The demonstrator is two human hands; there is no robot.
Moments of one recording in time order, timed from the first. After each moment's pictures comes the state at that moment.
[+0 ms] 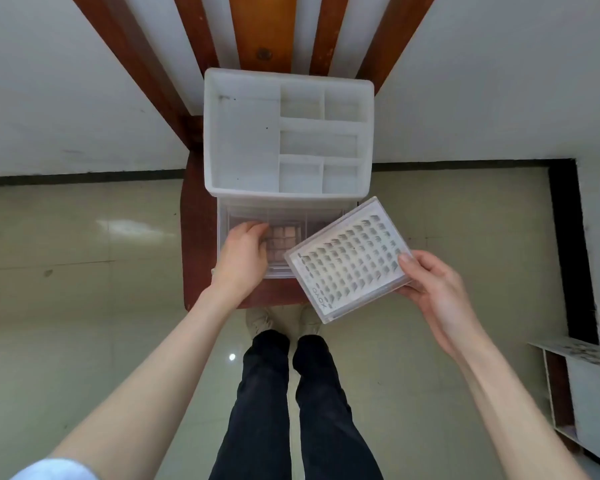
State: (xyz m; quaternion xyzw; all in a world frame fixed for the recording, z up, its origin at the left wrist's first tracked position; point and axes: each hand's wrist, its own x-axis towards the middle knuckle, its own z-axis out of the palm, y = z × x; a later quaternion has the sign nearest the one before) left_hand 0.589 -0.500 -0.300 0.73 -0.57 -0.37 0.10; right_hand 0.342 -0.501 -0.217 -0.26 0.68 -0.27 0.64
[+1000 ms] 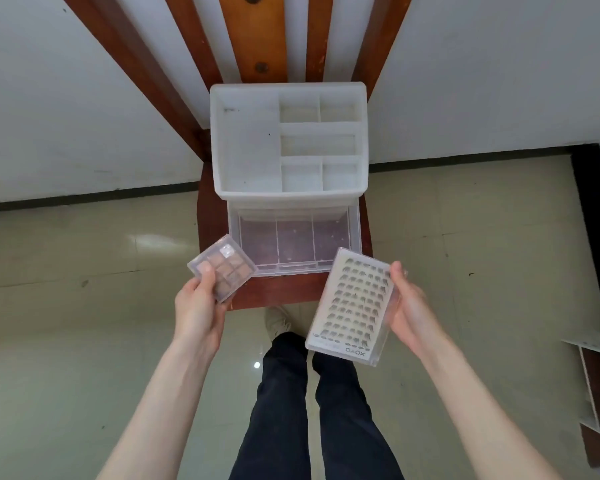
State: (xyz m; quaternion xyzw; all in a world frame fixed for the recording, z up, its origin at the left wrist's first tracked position) left_hand 0.606 -0.438 -0.249 0.71 0.04 -0.53 0.46; right_hand 0.347 -0.464 -0.257 -0.11 0.64 -0.26 0.71
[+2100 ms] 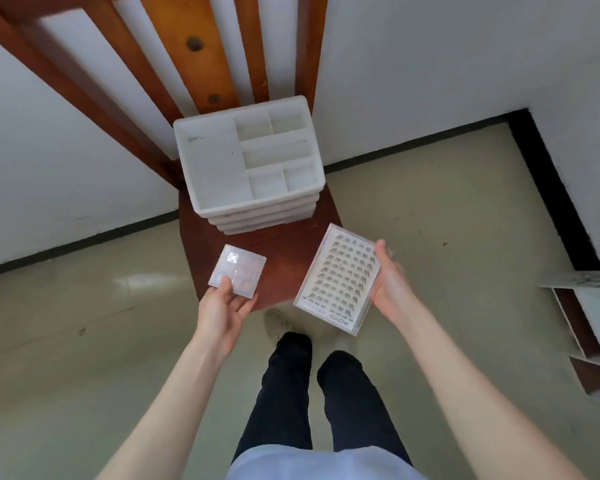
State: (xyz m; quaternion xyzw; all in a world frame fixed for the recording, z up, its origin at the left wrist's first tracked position) left_hand 0.593 -0.435 -0.245 0.64 0.05 -0.65 0.42; right_hand 0.352 -0.455 -0.241 -0.05 0.66 -0.35 0.66
